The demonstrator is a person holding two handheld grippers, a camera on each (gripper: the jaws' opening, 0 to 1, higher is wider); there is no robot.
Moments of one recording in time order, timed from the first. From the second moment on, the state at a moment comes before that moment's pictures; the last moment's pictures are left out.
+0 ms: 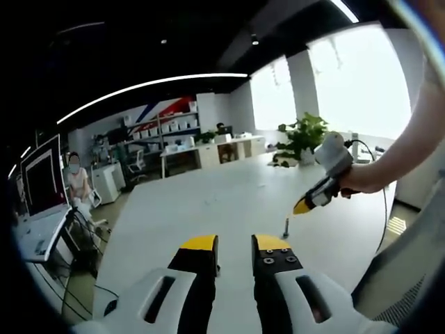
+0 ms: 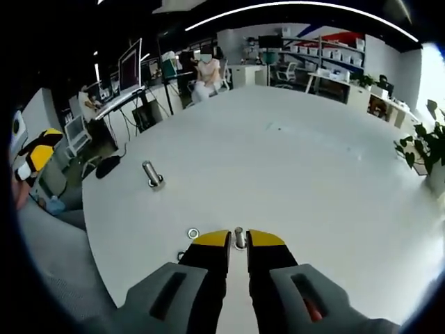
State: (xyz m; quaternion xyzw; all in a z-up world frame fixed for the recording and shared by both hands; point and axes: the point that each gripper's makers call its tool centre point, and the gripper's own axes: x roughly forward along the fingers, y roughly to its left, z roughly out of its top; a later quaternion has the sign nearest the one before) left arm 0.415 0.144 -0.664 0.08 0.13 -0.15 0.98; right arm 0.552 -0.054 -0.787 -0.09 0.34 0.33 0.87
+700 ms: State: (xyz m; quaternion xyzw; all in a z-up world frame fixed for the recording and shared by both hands) left arm 0.414 0.144 -0.661 0.07 0.12 -0.15 0.98; right arm 0.527 -0.052 -0.789 -0.09 0.35 0.34 0.87
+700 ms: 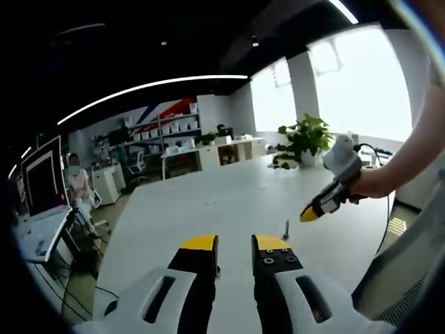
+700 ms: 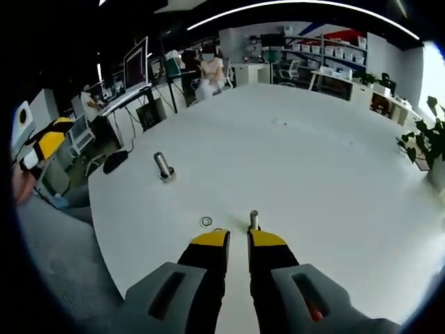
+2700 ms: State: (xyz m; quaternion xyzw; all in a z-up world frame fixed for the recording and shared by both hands) left arm 0.415 0.147 -0.660 0.07 0.12 -0.15 0.98; right arm 0.511 -0.017 -0.835 -0.12 0.40 0.36 0.84
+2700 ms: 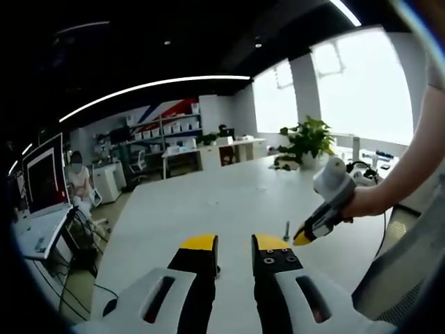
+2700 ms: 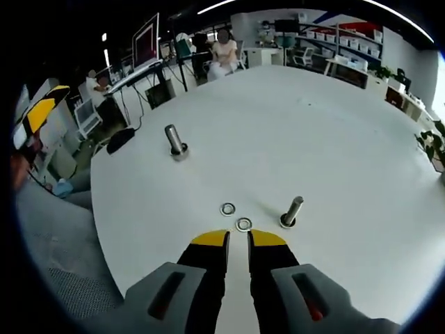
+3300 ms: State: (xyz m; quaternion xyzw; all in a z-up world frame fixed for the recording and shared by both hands) left arm 0.415 0.150 -0.662 0.06 0.13 -0.14 0.98; right arm 0.524 -0.017 -0.852 -0.11 0.41 0.35 0.83
